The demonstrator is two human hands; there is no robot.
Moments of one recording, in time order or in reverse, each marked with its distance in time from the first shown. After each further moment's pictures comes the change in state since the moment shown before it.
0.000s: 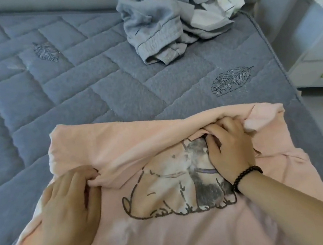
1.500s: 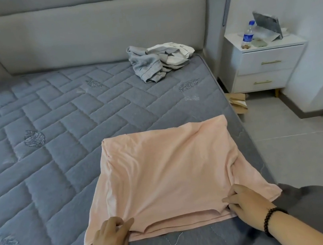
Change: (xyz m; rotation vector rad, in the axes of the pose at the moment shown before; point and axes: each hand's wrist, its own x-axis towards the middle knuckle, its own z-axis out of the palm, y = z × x) left_hand -0.350 0.020 -0.149 0.104 -0.069 0.256; right_hand -0.354 -0.086 -0.275 0.039 -0.793 0.267
